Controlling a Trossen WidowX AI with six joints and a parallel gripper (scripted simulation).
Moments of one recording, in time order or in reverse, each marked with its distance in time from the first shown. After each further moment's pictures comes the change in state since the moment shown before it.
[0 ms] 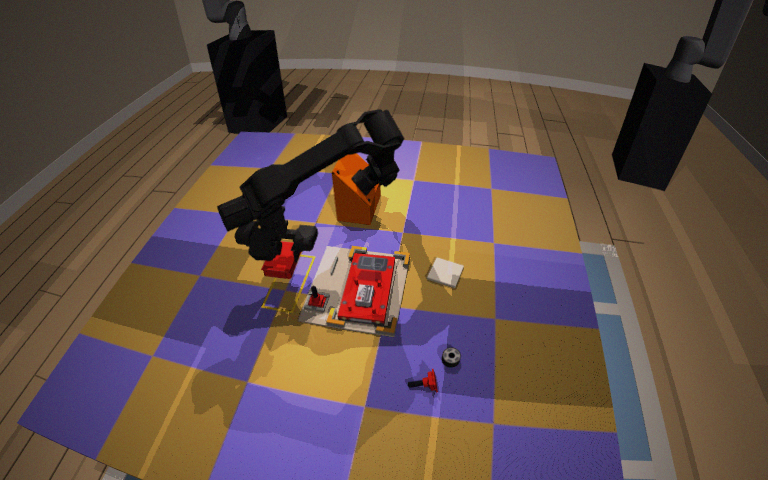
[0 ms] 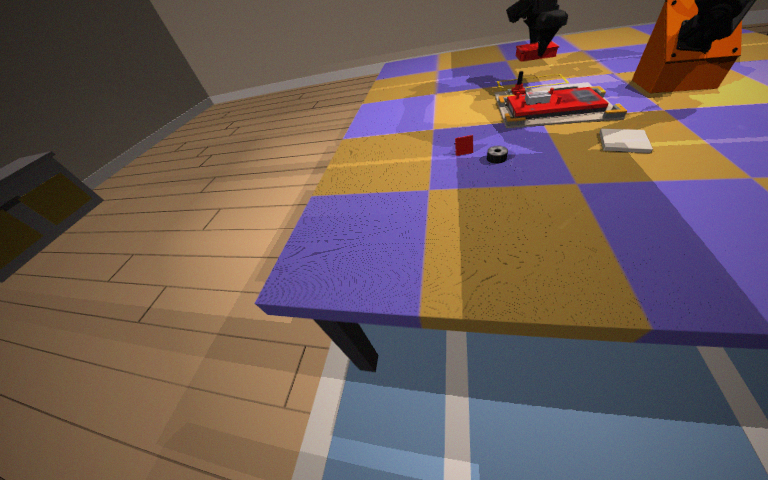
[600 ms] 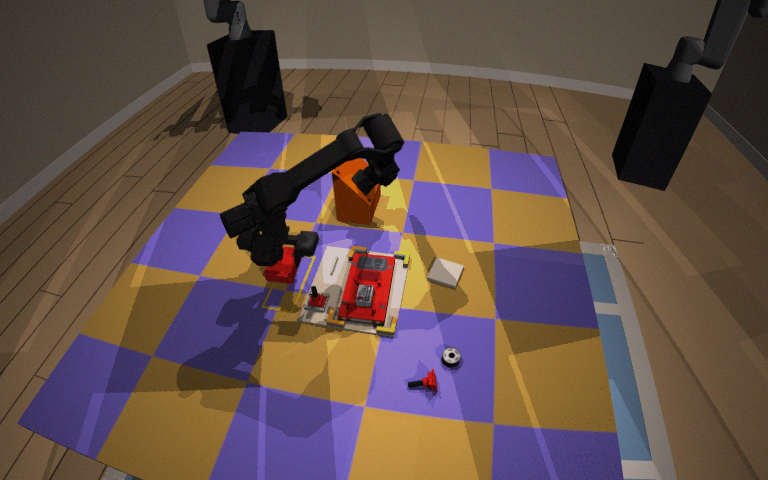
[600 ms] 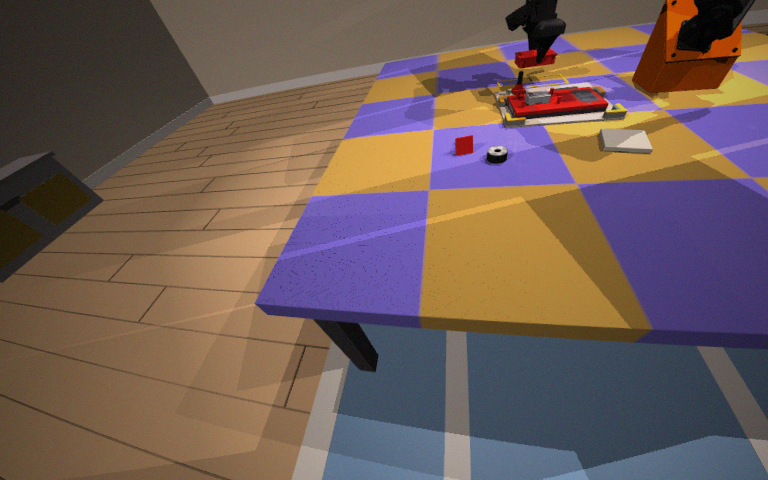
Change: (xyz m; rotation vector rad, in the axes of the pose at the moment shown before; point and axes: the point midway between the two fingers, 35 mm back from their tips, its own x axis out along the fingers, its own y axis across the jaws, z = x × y) arm 0.018 0.000 0.000 0.000 0.000 0.001
